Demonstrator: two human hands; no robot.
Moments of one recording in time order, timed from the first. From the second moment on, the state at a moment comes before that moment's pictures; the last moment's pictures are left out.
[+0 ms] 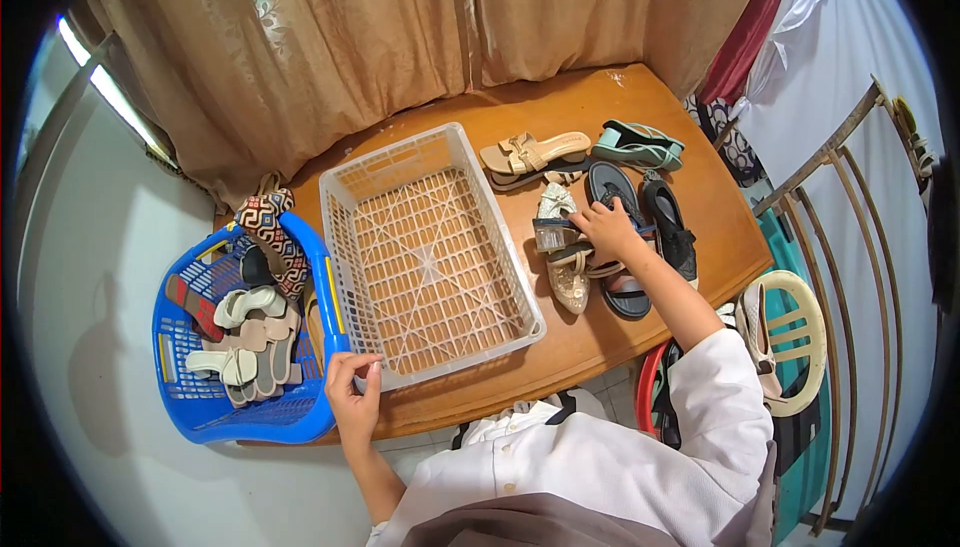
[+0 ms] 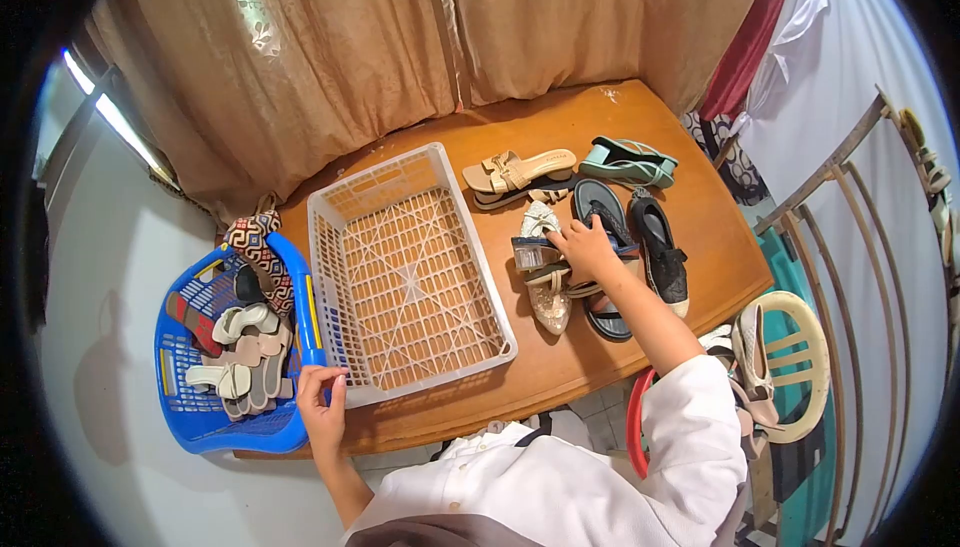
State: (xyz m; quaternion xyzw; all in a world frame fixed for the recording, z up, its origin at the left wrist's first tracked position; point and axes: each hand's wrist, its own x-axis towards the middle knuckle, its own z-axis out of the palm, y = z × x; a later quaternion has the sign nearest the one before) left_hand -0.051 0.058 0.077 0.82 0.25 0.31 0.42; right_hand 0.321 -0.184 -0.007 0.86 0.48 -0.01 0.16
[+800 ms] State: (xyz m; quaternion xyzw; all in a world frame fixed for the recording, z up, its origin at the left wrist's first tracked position) left_hand -0.082 0.077 0.067 0.84 0.24 0.26 0.42; right_hand 0.317 -0.178 0.027 0.91 0.34 -0.12 0.22
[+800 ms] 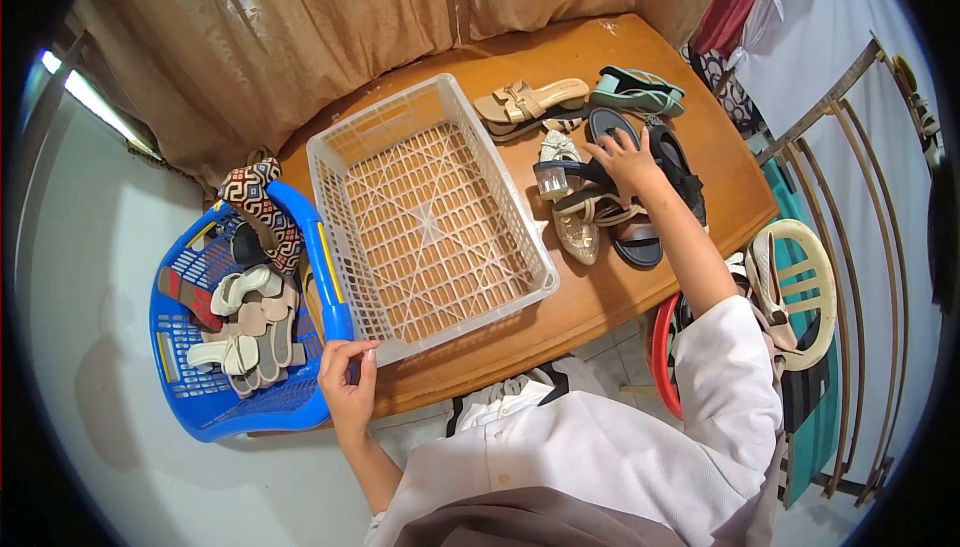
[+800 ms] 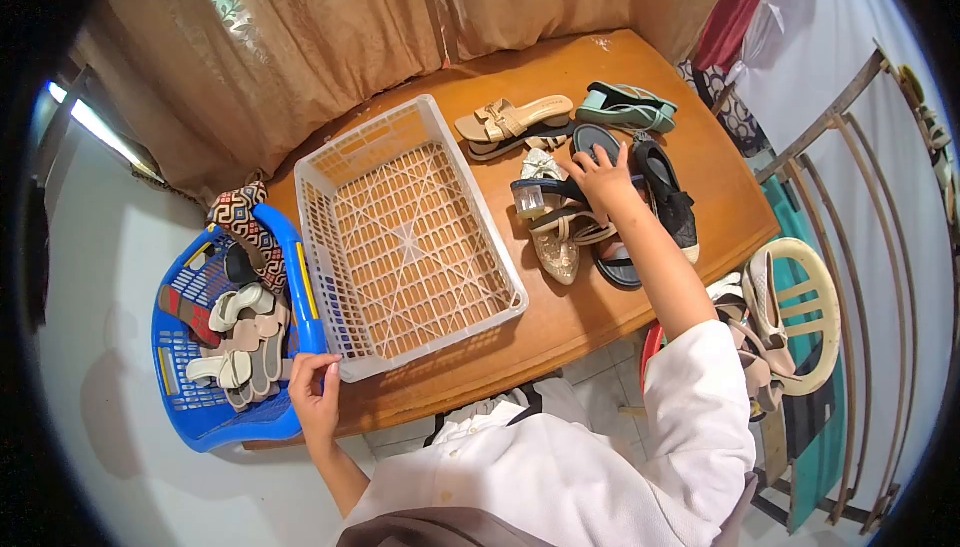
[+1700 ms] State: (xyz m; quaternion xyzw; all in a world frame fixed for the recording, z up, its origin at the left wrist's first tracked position) left_hand -0.107 0.000 0.081 0.82 0.34 0.27 0.38; right_hand 0.254 -0.243 0.103 0.95 0.29 -0.06 -0.02
